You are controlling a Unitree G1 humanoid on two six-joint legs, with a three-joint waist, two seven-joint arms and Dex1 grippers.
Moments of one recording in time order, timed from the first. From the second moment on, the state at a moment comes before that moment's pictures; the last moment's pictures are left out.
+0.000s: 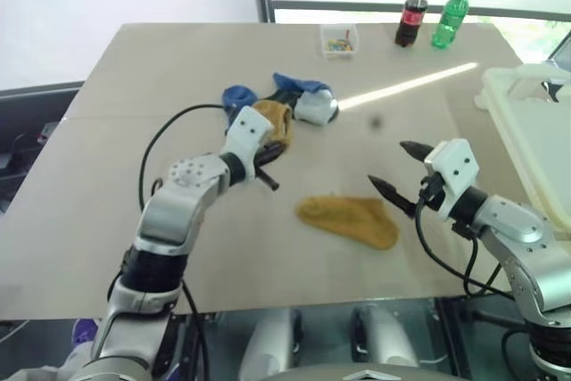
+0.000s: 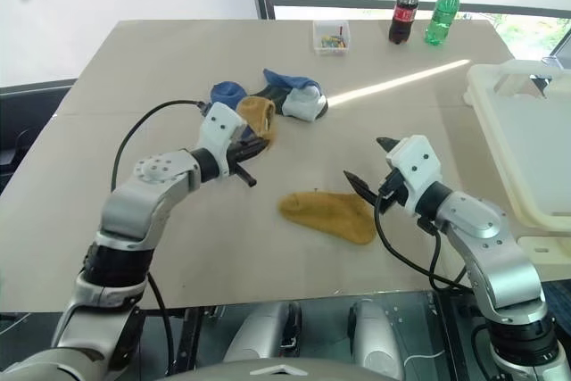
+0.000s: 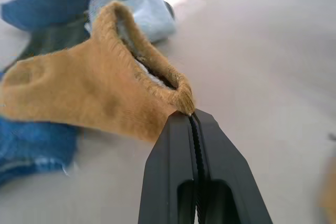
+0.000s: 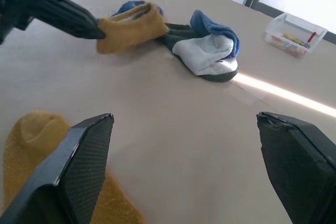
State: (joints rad) left arm -0.46 0.55 -0.04 -0.32 -0.26 0.85 -0.61; right arm -0.14 -0.53 -0.01 -0.59 0.30 0.54 0.56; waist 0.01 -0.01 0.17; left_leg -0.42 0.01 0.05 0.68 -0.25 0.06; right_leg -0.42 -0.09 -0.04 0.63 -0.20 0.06
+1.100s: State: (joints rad) left arm -0.69 0.21 -0.10 -0.12 -0.36 0.74 -0.60; right arm -0.18 -0.48 -0.09 -0.58 0.37 0.85 0.38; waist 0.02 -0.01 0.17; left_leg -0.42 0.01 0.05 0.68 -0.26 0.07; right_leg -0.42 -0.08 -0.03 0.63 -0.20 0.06
